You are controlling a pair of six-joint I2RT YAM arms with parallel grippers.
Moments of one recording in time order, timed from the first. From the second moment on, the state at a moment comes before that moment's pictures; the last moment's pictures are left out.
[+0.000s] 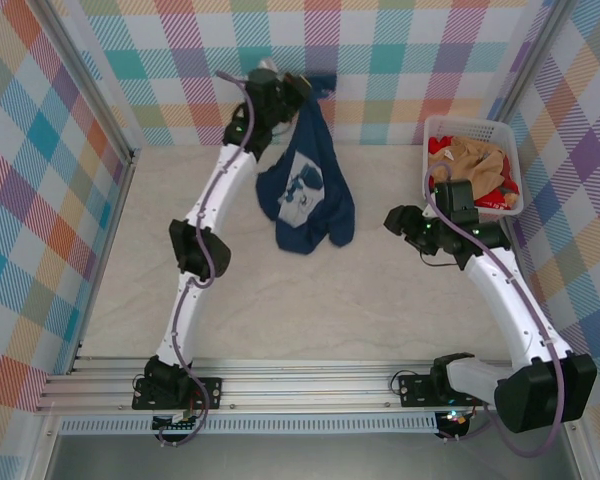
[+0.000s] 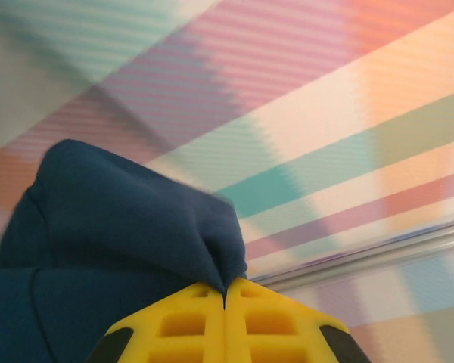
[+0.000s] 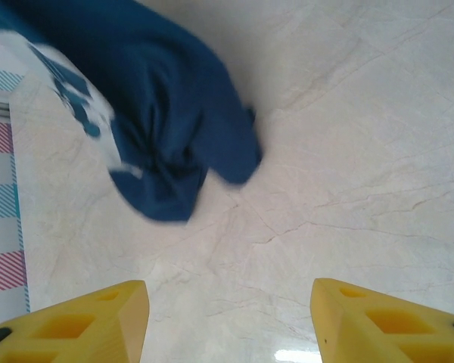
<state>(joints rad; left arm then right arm) -0.38 2.49 2.80 -0.36 0.14 -1.07 0.19 1.16 1.09 -0.76 -0.28 0.69</state>
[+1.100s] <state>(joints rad) -0.21 1.38 1.09 -0.66 0.00 -0.98 0.46 1.70 1.24 -0.52 -0.33 0.85</state>
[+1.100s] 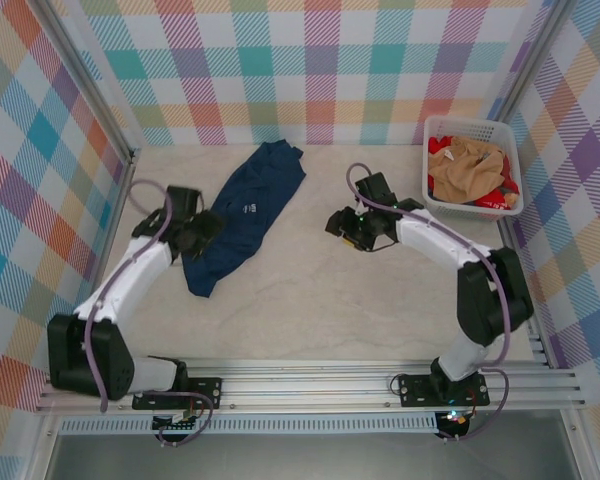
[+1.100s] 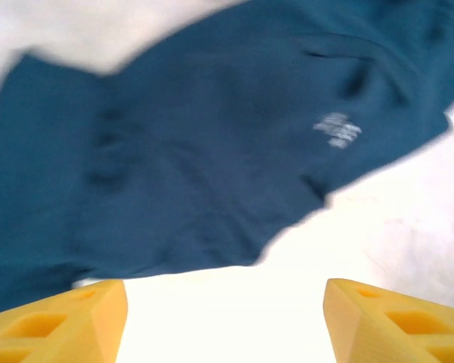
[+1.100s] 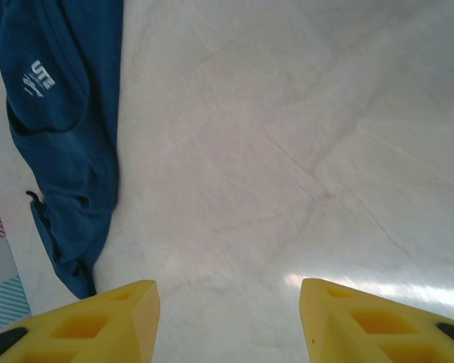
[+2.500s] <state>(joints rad) -0.27 1.58 1.33 -0.66 -0.07 -0.66 0.64 2.67 2.32 -0.47 -0.28 1.23</state>
